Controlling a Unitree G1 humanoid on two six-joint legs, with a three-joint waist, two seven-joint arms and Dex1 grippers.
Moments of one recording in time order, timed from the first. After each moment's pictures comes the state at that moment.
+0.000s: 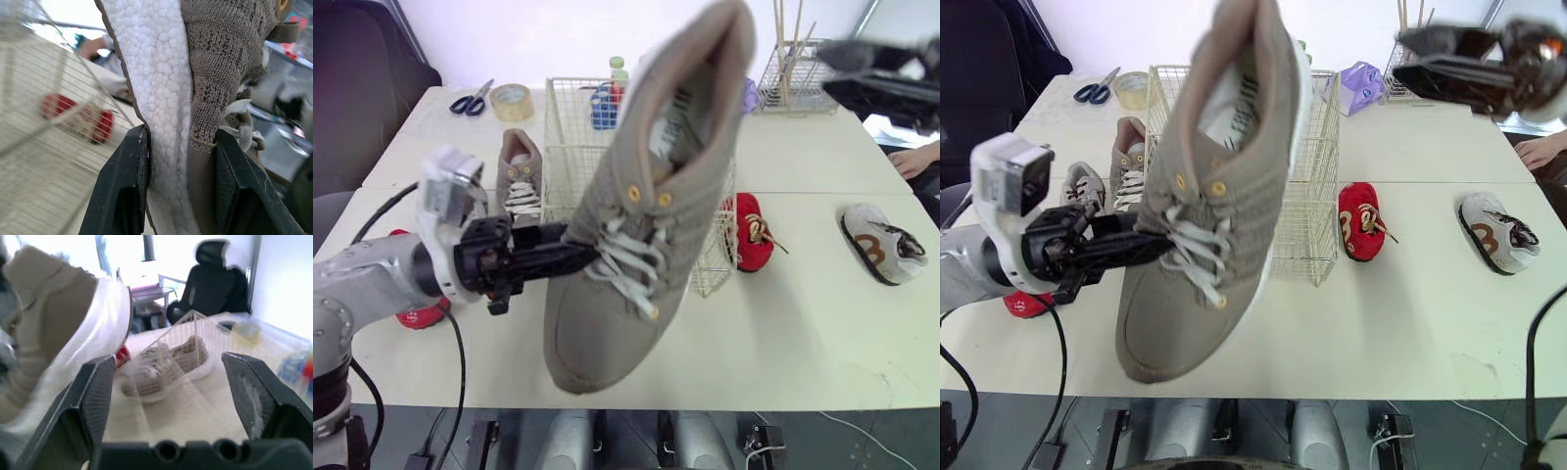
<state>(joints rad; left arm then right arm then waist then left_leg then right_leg) -0.37 0.87 0.36 -0.53 -1.58 0.96 -0.57 -0.87 -1.16 -0.12 0.25 1.22 0.87 1.14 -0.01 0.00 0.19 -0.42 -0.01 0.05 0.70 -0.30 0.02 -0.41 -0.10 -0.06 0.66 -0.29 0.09</state>
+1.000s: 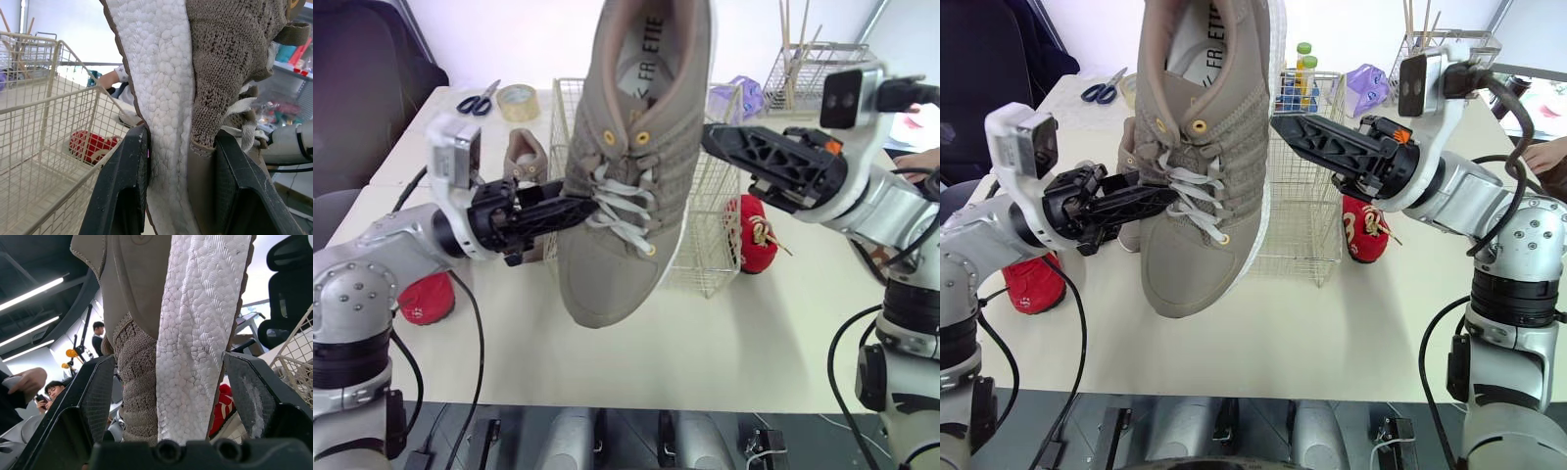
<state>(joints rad) -0.52 0.74 0.23 -0.36 -1.29 0.87 -0.77 -0.76 -0.68 -0.22 -0.15 1.67 1.04 0.52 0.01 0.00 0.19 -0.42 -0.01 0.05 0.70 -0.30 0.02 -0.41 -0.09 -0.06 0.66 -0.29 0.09</state>
